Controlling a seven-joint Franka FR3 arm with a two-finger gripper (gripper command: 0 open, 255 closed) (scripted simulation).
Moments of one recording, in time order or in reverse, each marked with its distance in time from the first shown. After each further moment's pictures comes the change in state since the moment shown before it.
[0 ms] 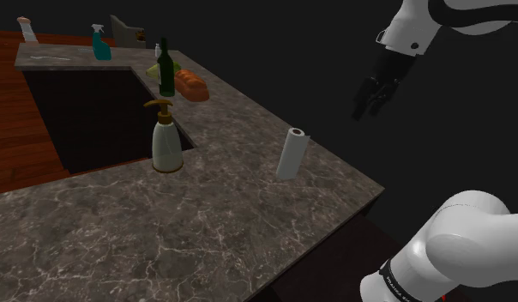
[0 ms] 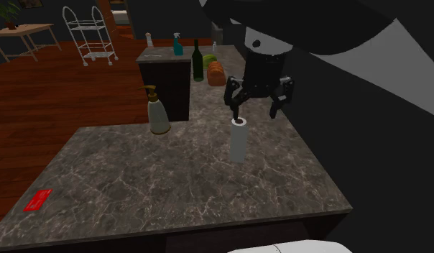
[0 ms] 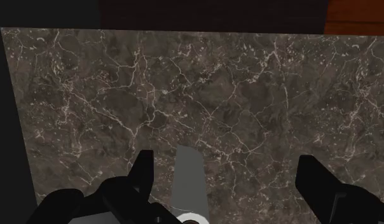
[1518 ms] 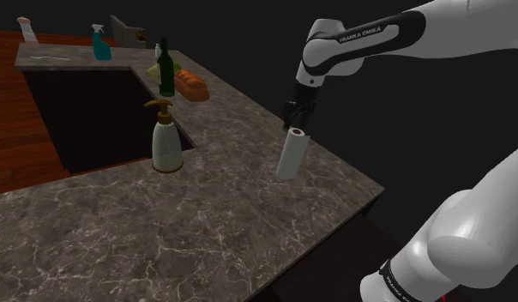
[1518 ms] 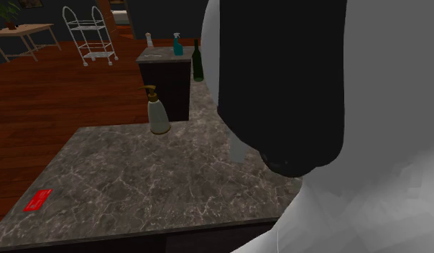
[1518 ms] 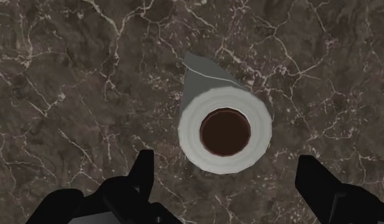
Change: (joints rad) arm 0.036 0.737 -0.057 0.236 0.036 0.474 -0.103
